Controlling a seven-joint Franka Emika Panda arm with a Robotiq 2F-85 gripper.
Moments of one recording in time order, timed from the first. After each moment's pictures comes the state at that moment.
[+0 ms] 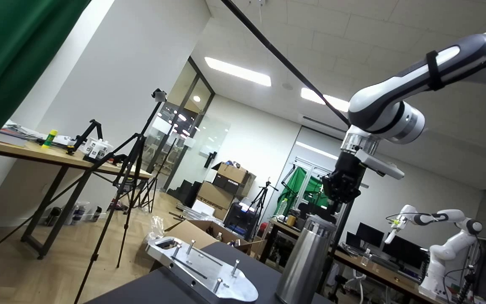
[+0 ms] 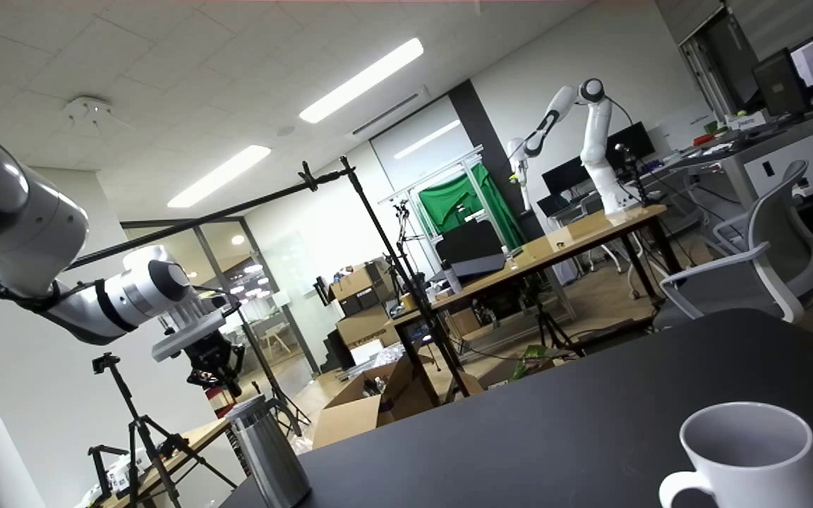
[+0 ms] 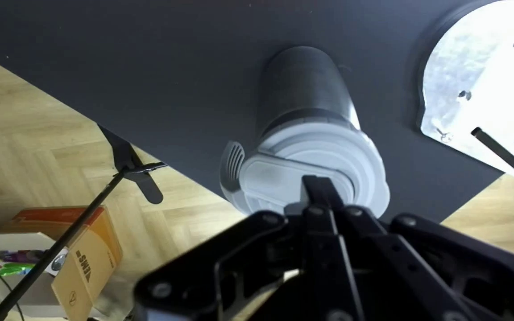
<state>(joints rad) 0.39 0.76 0.15 -1.22 -0.18 2.15 -0.07</state>
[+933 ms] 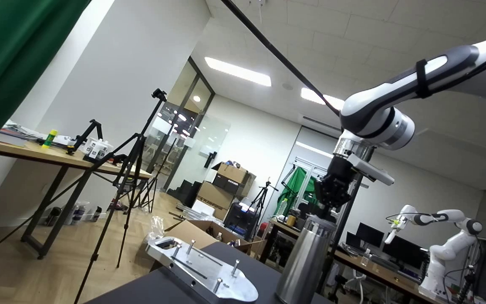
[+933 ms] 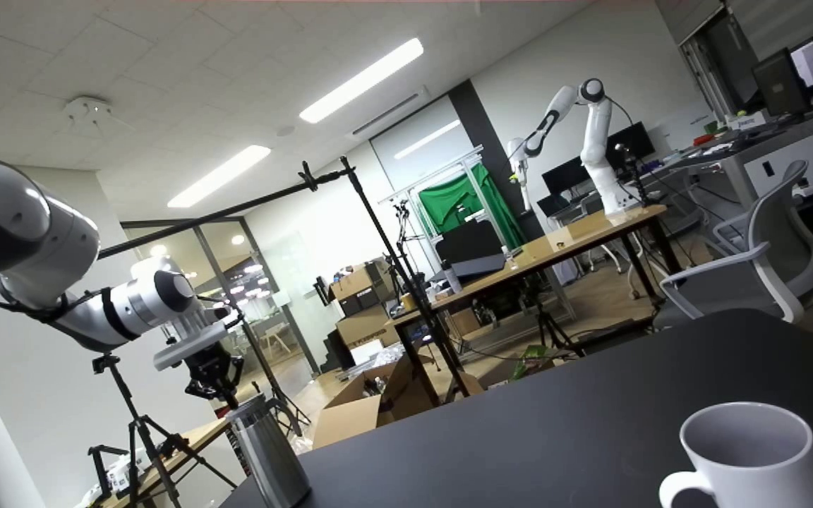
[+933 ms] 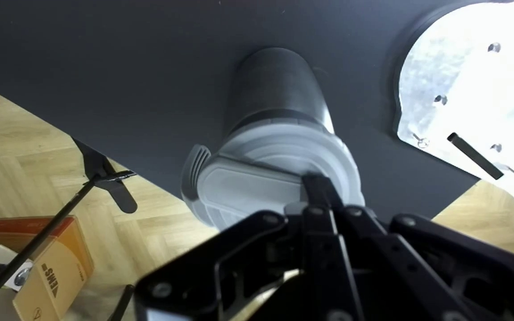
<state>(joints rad) 0.40 0.84 0.18 -1.13 -0.15 2.11 -0.10</state>
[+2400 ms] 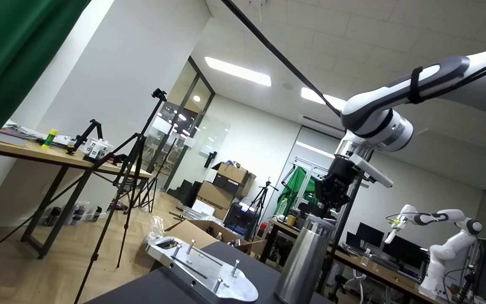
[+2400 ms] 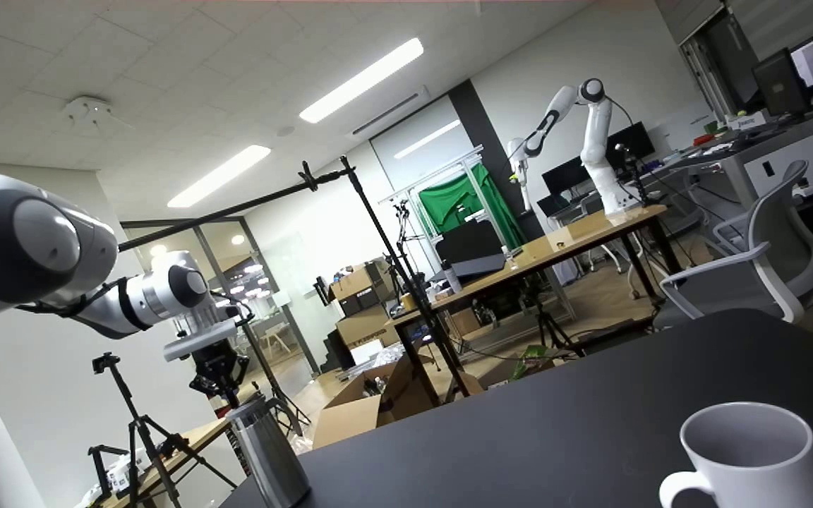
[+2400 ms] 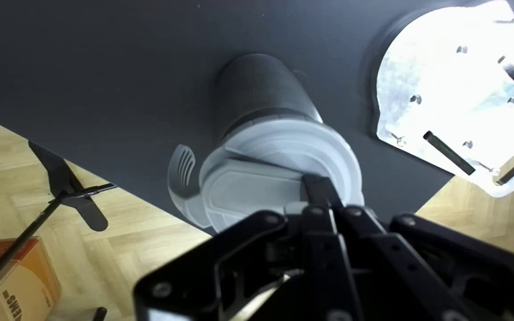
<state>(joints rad) 0.39 0.94 0.18 -0.93 -0.06 1.97 -0.17</state>
